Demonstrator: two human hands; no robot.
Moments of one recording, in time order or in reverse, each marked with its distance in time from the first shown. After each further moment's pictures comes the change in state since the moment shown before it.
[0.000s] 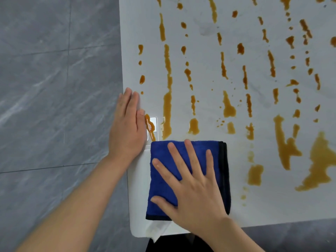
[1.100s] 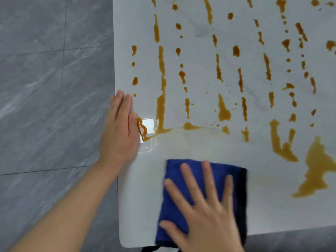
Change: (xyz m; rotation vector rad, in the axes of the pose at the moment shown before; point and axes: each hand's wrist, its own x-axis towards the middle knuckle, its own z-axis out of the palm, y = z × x) left_hand -0.001 -0.003 0.006 -0.017 0.017 0.033; right_hand -0.036 0.016 0.017 0.004 0.102 0.055
